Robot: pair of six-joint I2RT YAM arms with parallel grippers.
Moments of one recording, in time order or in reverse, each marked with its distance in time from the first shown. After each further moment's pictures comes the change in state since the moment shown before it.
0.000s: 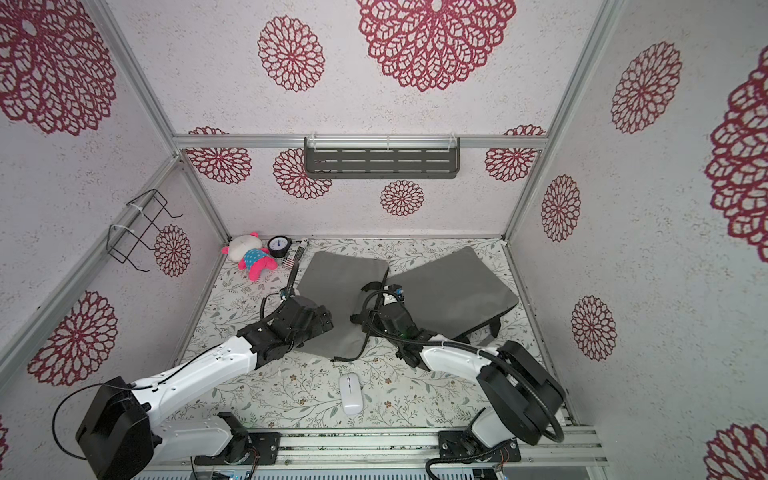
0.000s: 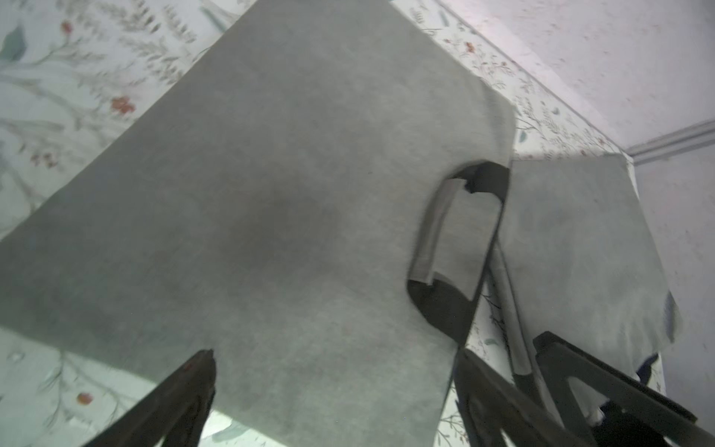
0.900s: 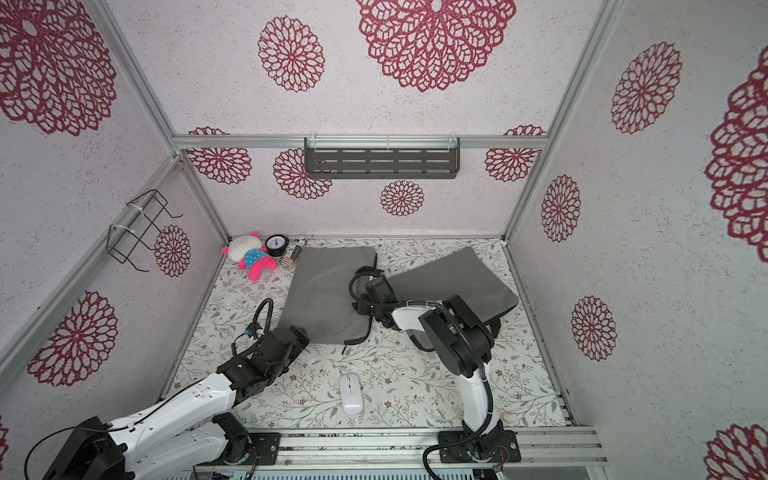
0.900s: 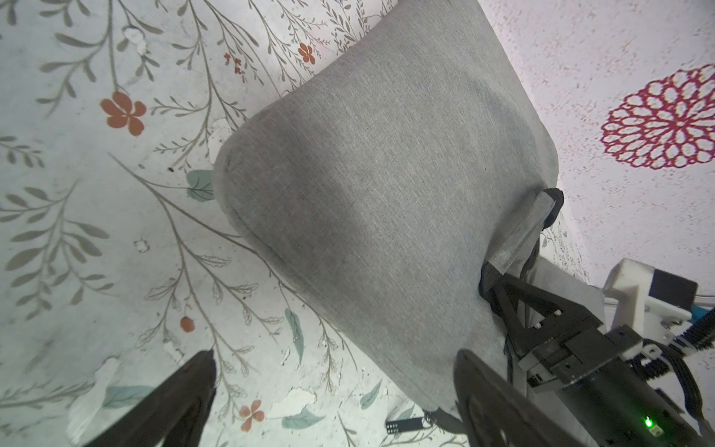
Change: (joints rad) left arm 0.031 -0.229 -0.326 0.124 -0.072 -0.341; right arm -0.152 0.500 0.441 -0.088 -0.156 -0.105
